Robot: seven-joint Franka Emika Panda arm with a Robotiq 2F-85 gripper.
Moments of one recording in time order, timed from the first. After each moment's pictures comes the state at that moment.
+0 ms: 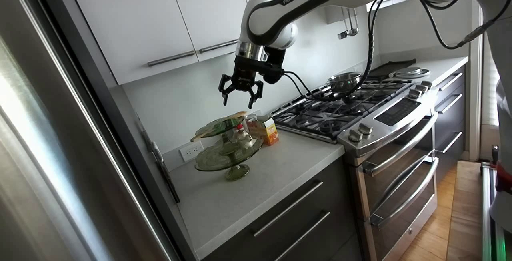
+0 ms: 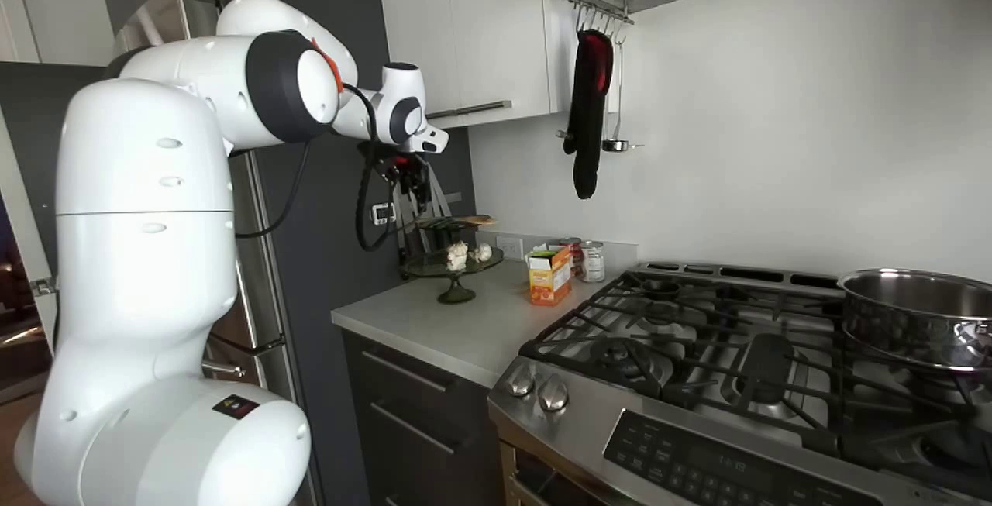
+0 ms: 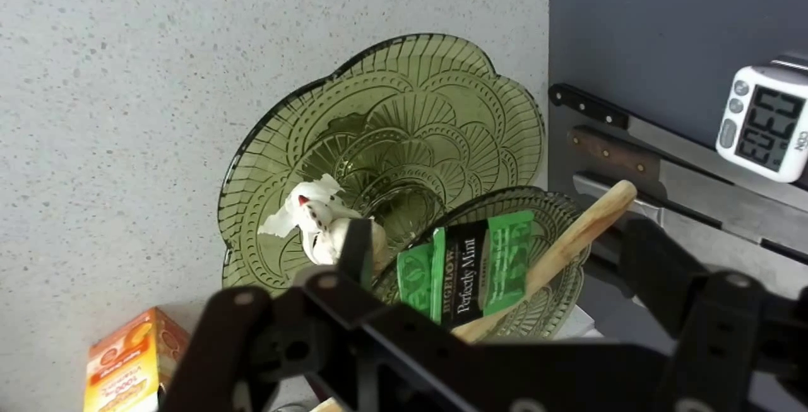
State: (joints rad) arm 0.15 0.15 0.20 -1.62 0.21 2.26 0.70
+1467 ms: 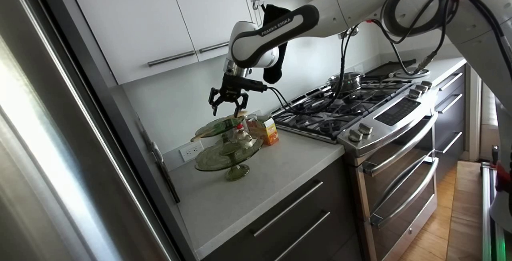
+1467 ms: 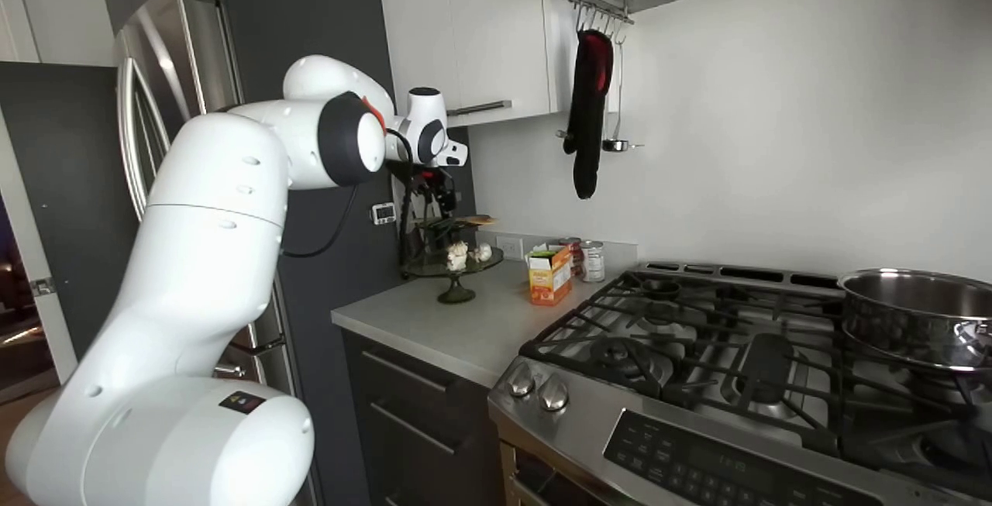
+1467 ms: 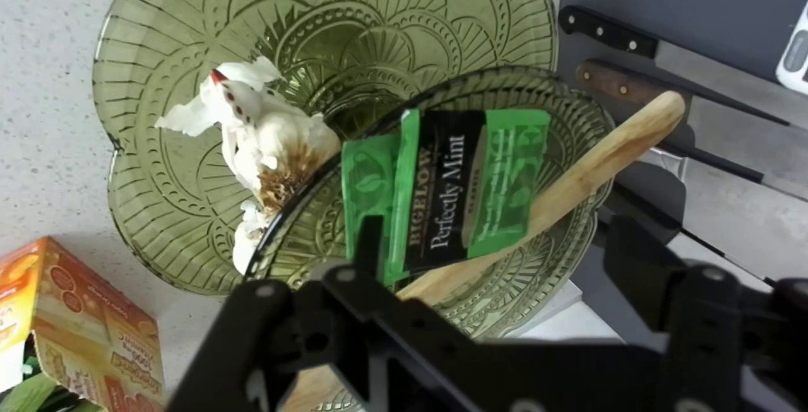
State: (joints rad) arm 0.20 0.44 0.13 -1.30 0.16 2.29 0.63
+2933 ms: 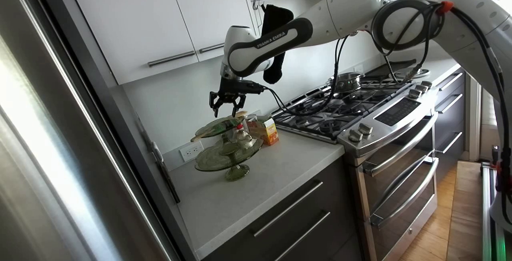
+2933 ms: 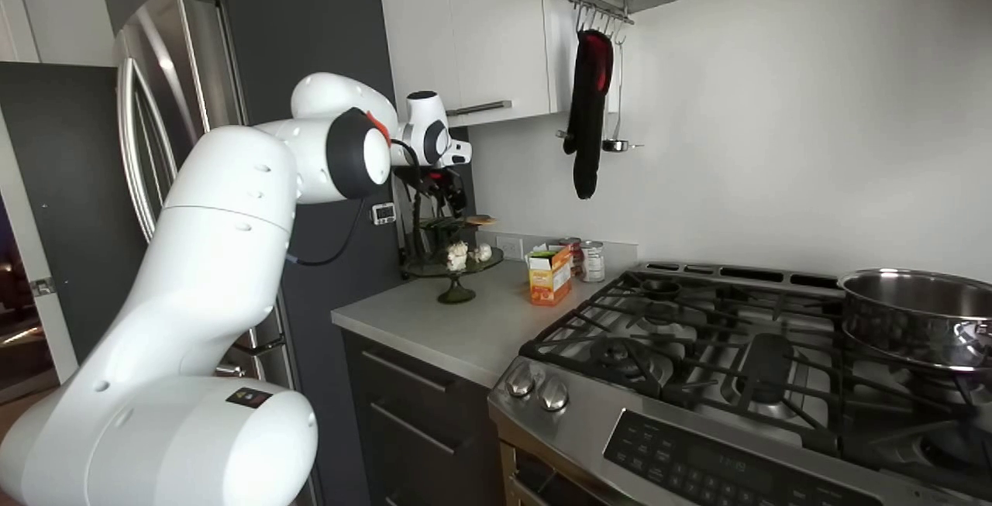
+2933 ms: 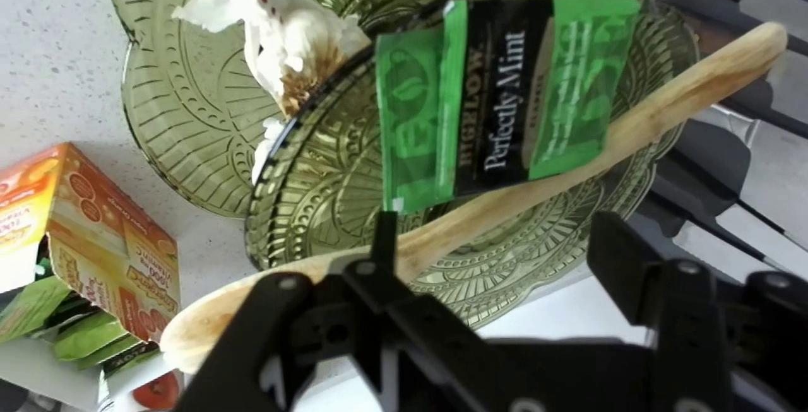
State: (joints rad) arm 0.27 0.53 0.03 -1.18 0.05 2.27 0.64
